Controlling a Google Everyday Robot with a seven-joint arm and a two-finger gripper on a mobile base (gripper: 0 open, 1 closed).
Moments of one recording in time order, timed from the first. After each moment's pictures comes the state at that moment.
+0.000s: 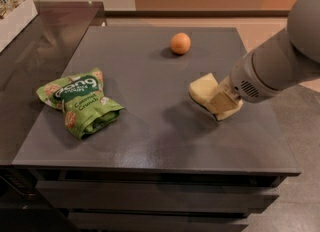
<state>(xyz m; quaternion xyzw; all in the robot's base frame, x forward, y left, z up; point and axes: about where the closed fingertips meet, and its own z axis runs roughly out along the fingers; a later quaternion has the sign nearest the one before) 0.484 -0.139 0.891 -0.42 0.86 0.04 0.28</state>
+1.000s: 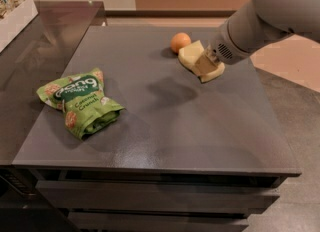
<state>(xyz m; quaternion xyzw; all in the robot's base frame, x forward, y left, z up) 0.588 -0.122 0.917 -0.42 0.85 0.02 0.33</state>
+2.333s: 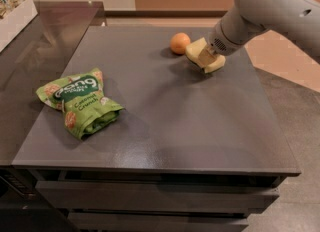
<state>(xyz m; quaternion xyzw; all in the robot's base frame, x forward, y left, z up) 0.672 -0.144 0.880 -0.41 0.86 -0.02 0.31</state>
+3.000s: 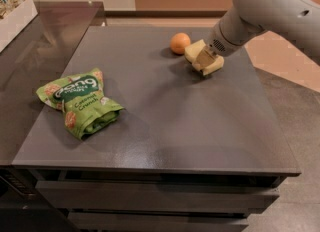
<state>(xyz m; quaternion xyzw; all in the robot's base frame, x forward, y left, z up) 0.672 -0.142 0.878 -0.41 0.86 -0.01 0.31</state>
